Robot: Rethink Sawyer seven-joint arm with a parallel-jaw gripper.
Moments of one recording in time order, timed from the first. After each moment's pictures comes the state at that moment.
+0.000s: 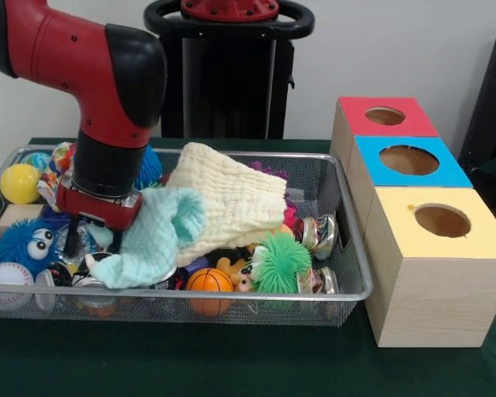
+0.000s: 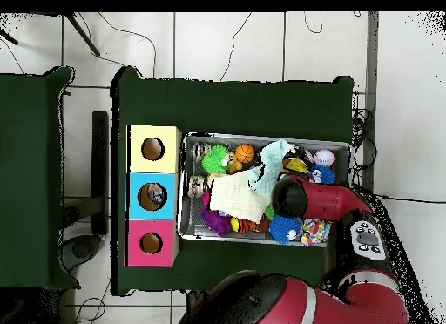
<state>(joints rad) -0.43 -0.34 -0.12 1.44 -0.40 0.24 1.81</state>
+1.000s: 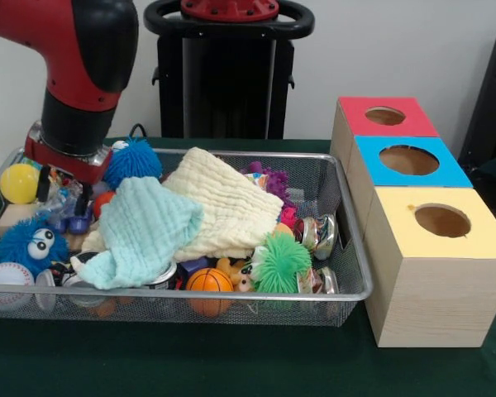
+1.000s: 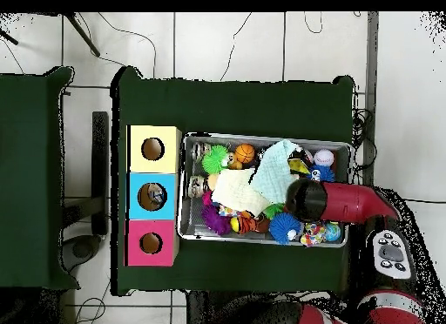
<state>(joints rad) -0.46 -0.44 -0.14 1.44 -0.46 0.54 1.81</state>
